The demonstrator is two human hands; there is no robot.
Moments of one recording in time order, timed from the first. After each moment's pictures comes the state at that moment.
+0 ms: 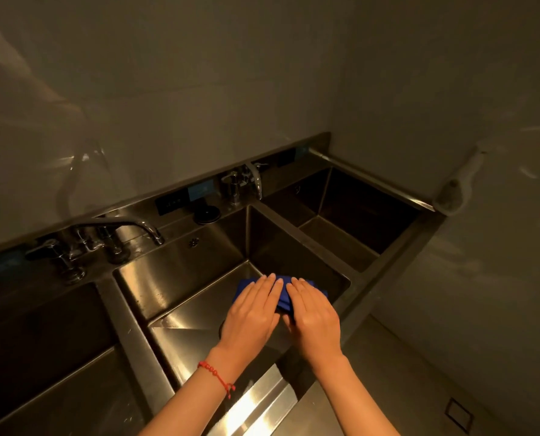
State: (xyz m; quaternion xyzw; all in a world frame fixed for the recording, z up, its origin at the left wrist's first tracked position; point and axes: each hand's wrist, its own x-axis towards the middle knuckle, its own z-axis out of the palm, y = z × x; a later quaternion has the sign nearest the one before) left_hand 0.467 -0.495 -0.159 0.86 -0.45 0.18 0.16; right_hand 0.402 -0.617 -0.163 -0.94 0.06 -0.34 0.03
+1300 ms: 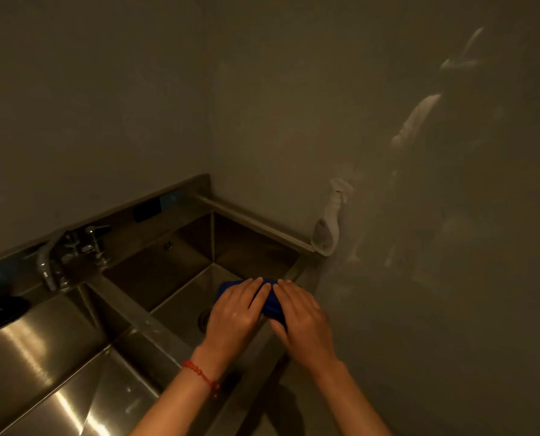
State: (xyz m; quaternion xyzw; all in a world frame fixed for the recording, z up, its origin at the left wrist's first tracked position) left_hand 0.477 -0.869 -0.122 0.71 -0.56 0.35 0.24; right_hand 0.361 -0.967 -0.107 -0.93 0.12 -0.34 -0.02
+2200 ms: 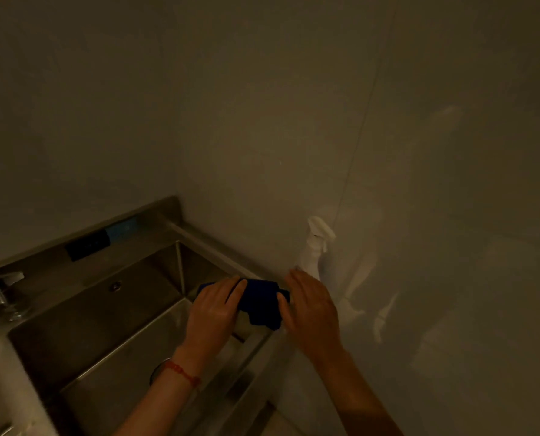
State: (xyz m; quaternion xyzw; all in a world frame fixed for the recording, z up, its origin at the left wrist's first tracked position) left_hand 0.569 -1.070 -0.117 0.77 -0.50 0.33 0.23; right_hand 0.448 -1.206 -0.098 -0.89 0.12 -0.44 0.02
